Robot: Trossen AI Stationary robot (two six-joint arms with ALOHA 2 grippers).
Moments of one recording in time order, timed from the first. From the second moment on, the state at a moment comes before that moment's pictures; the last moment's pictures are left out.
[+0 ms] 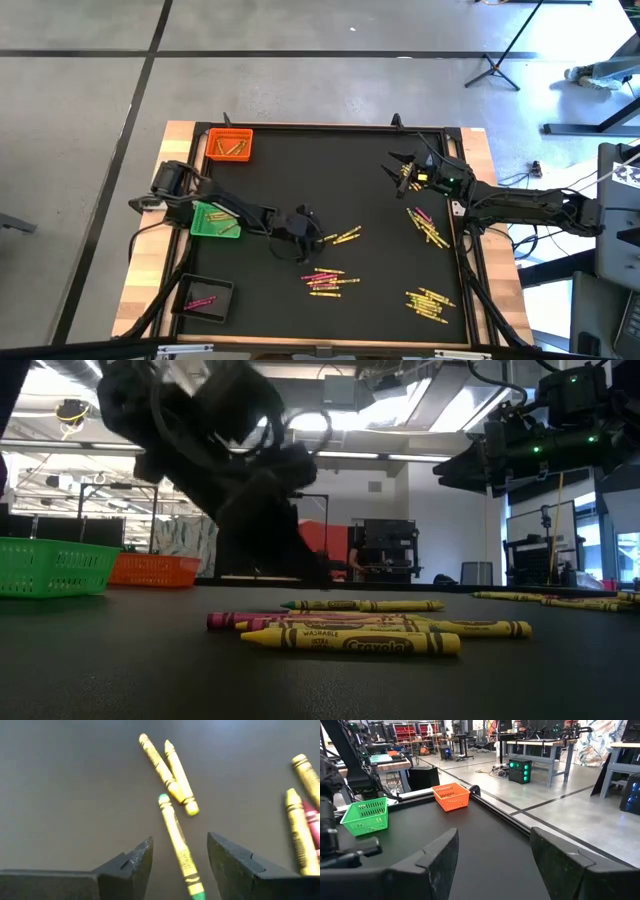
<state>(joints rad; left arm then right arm) -0.15 1.87 0.80 0.41 -0.15 -0.21 -0.43 0.85 0.19 0.61 0.03 0.06</state>
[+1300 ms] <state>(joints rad) -0.14 1.78 0.79 0.34 -0.24 -0.20 -0.43 0.85 0.19 0.58 0.00 0.07</state>
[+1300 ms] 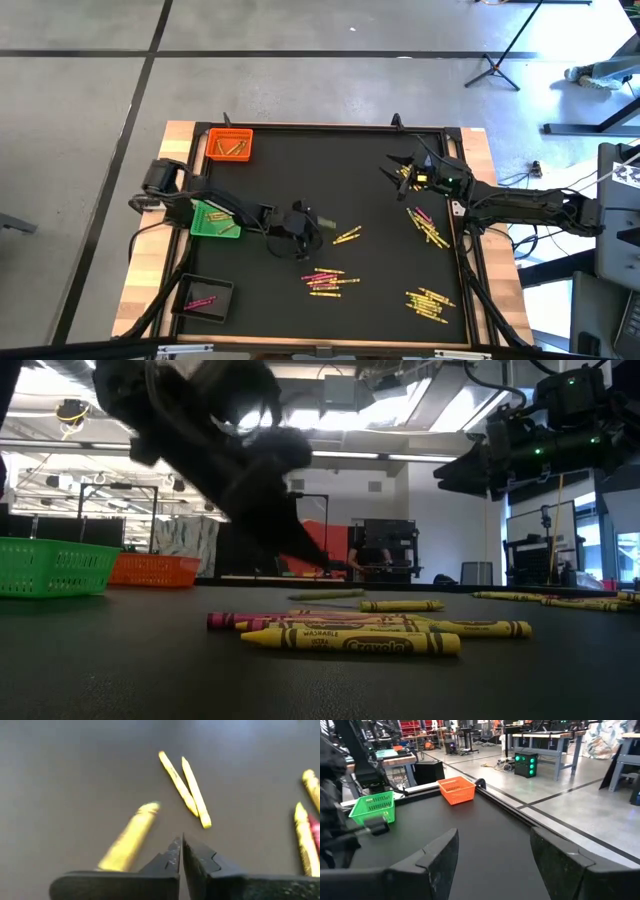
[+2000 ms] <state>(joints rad) 0.00 1.64 0.80 0.22 -0.22 -0.12 -0.43 0.85 0.19 0.53 0.11 0.05</state>
